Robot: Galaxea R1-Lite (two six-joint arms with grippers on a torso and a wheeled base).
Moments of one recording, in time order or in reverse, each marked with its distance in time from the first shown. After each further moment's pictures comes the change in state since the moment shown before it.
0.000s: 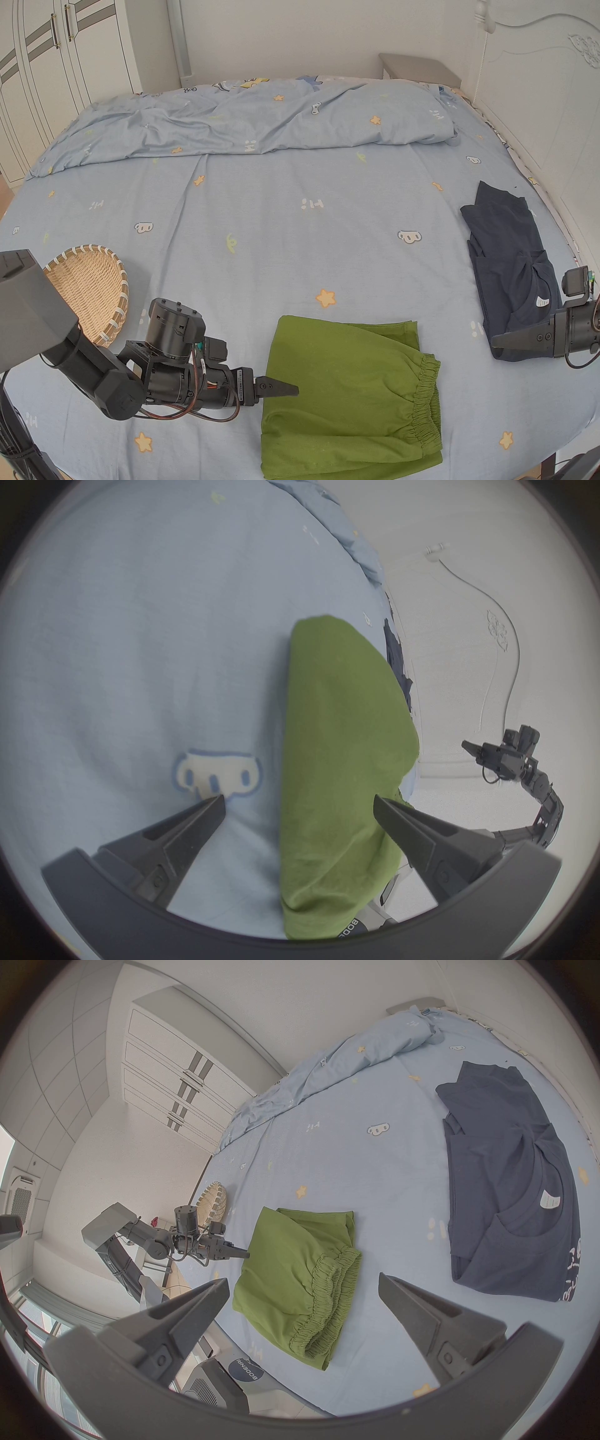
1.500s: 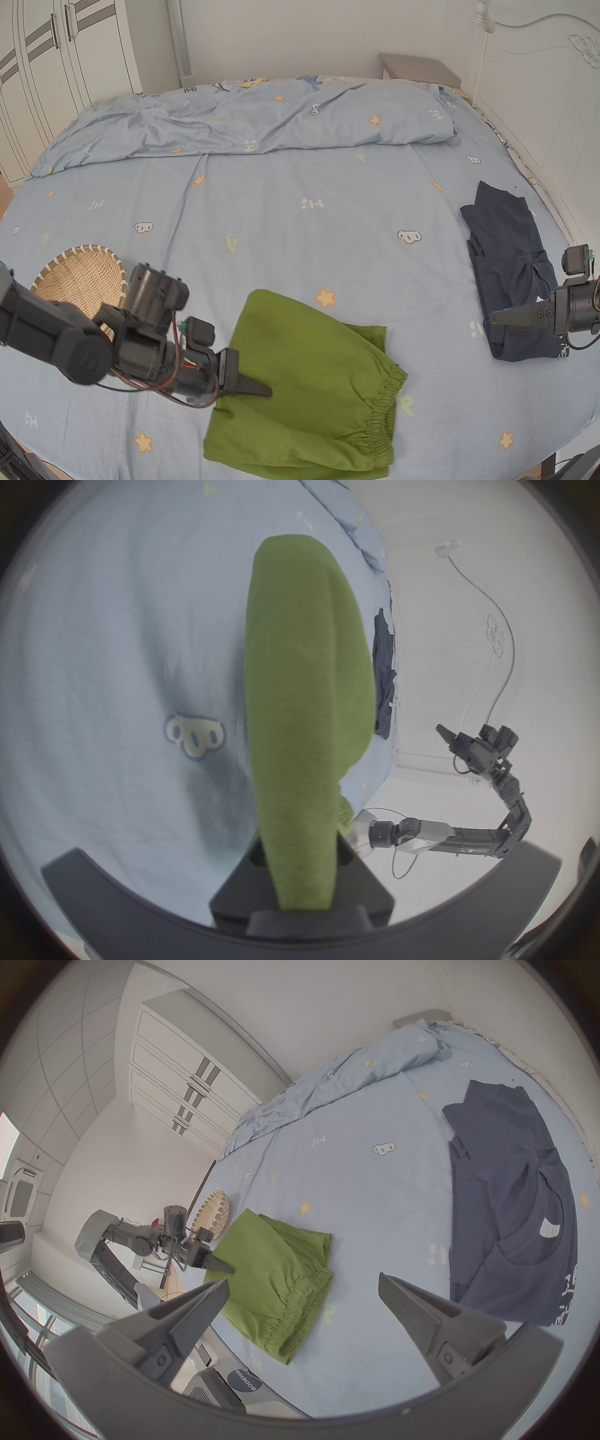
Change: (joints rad) left arm 0.006 -0.178 -0.161 0.437 -0.113 -0.037; right arm 0.009 0.030 -0.086 -0.003 -0.004 0.001
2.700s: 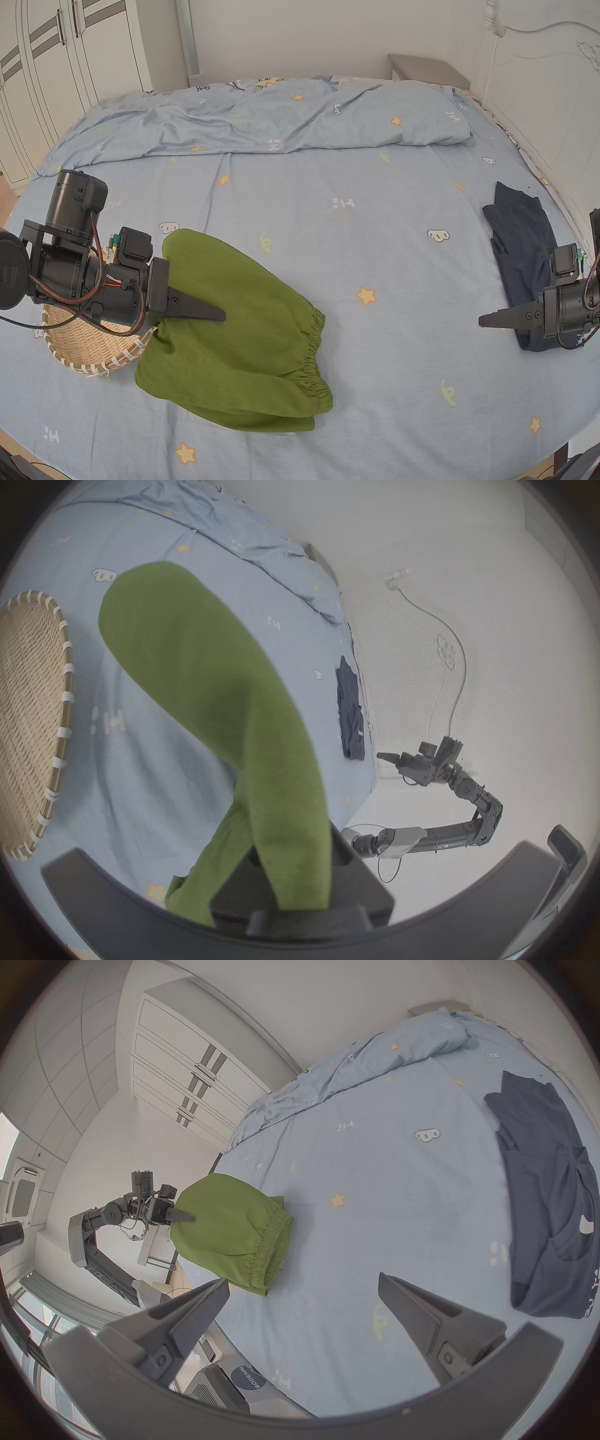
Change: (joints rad) left arm 0.169 -0.226 -0.309 0.393 -0.079 0.164; right arm 0.053 0.051 -0.026 0.001 -0.003 0.005
